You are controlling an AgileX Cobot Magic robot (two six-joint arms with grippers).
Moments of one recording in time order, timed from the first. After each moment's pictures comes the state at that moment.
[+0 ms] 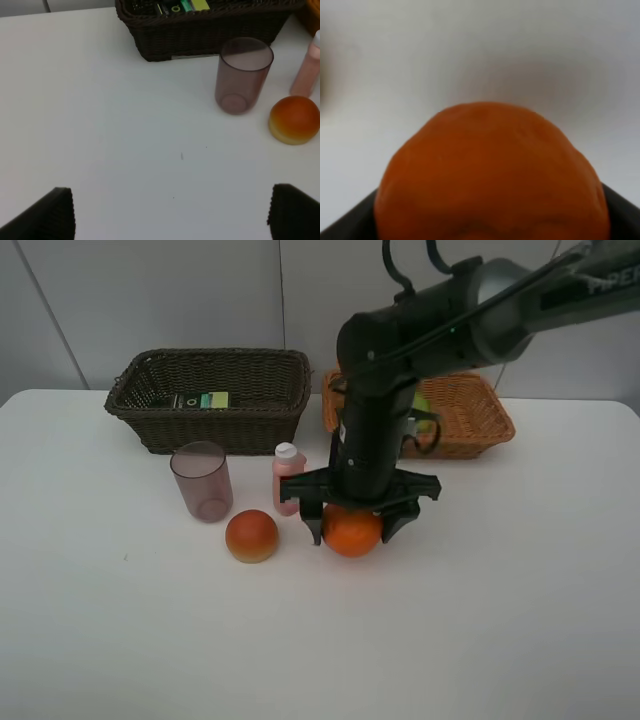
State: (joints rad) left arm 0.03 -0.01 -0.51 -0.08 1.06 0.09; right arm 0.73 2.00 -1.33 -0.02 0.98 0.70
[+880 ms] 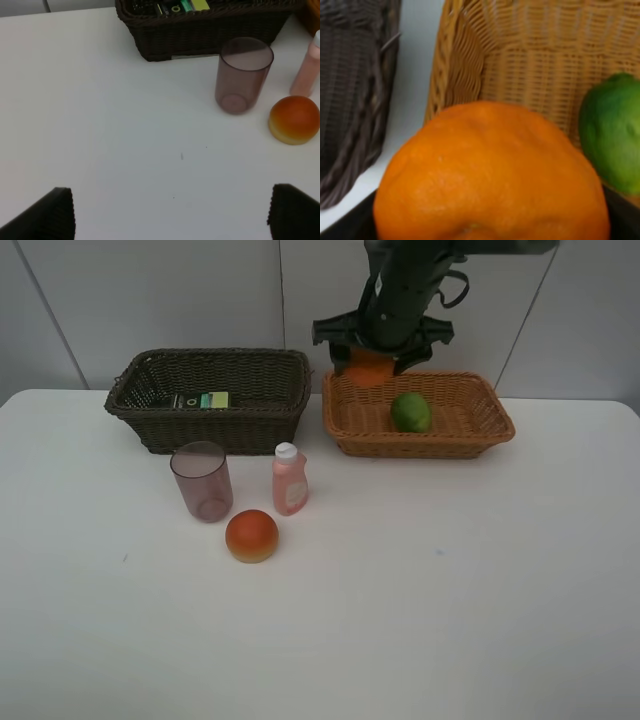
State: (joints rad) left arm 0.03 -0.01 -0.51 -0.08 1.06 0.09; right arm 0.53 2.06 -1.75 -0.29 0.85 0.55
